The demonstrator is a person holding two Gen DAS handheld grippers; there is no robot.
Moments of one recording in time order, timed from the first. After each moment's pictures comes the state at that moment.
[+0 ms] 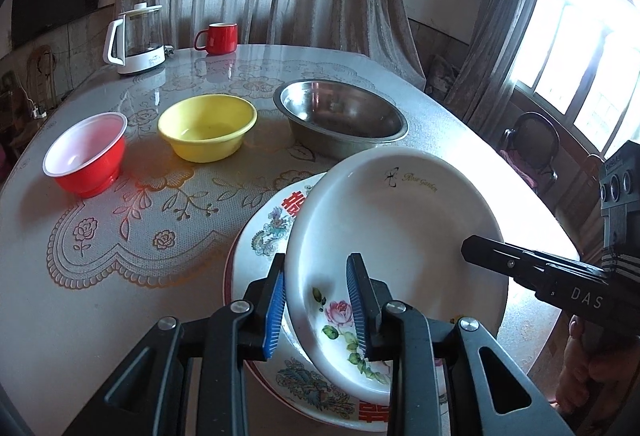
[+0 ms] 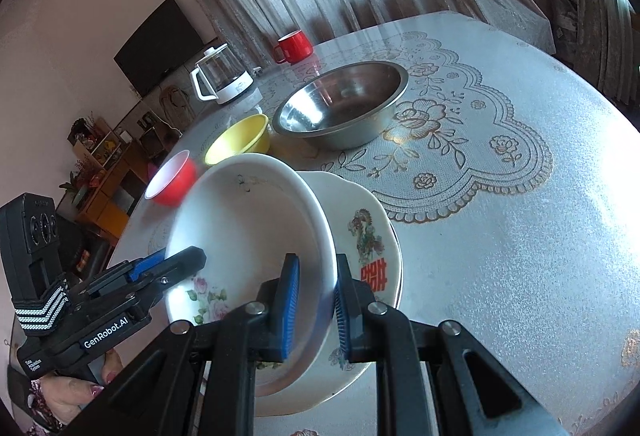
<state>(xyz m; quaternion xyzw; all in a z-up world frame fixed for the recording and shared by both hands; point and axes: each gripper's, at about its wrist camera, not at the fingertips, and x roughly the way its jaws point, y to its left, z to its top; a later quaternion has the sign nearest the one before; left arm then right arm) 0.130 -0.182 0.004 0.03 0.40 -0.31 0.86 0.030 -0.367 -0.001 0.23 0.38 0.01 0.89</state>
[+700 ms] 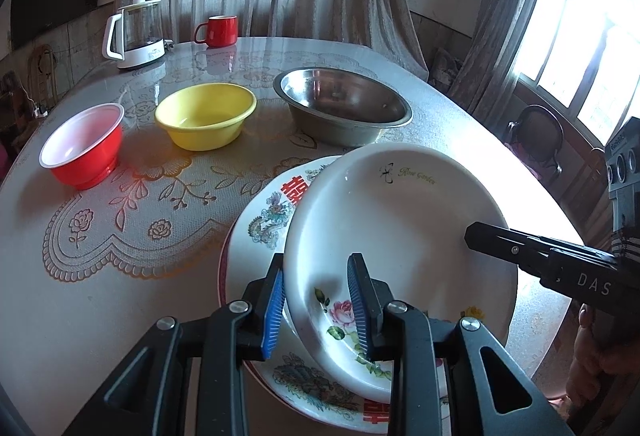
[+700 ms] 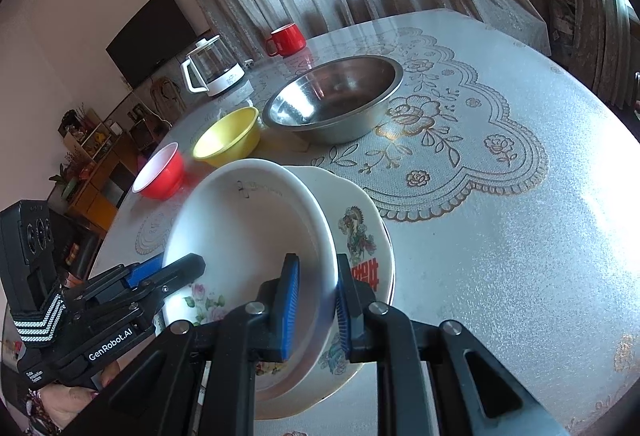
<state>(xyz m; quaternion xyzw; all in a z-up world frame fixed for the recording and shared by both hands) 0.130 -0.185 -0.007 0.04 0.41 -0.31 0.86 0.034 -0.364 -0.002 0.21 0.40 -0.01 0.89</state>
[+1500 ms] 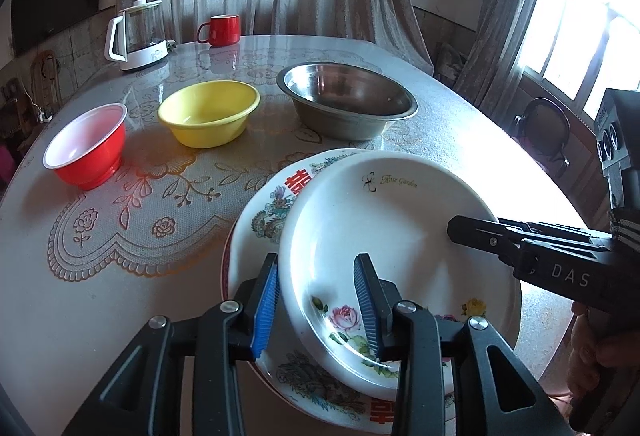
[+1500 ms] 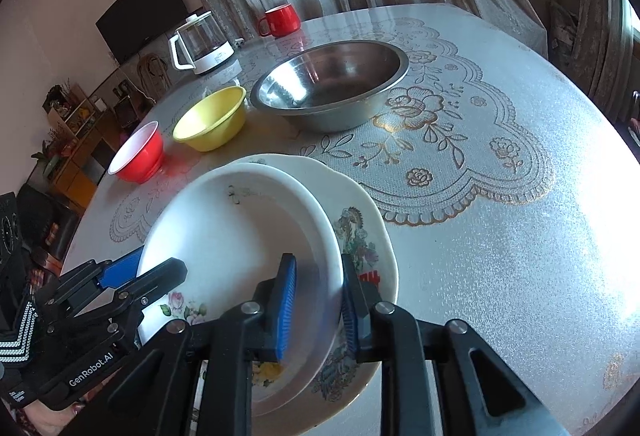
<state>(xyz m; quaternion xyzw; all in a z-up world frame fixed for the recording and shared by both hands) 0.129 -0.188 -0.012 0.06 0.41 -0.30 0.86 0.055 -0.355 -0.011 0.17 0.44 -0.02 0.88</state>
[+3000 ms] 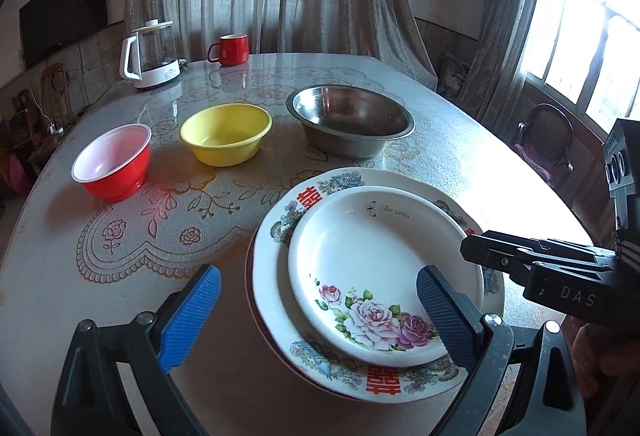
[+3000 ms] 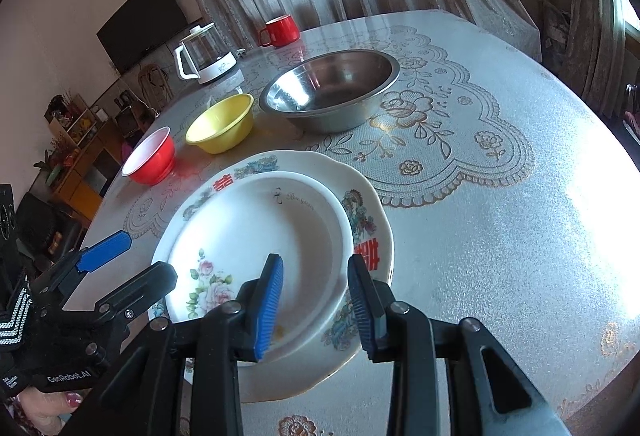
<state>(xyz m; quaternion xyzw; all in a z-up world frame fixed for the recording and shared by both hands) 0.111 -0.173 0.013 0.06 0.38 -0.28 0.88 0.025 -0.350 0.003 0.18 0.42 -0.03 0.89</state>
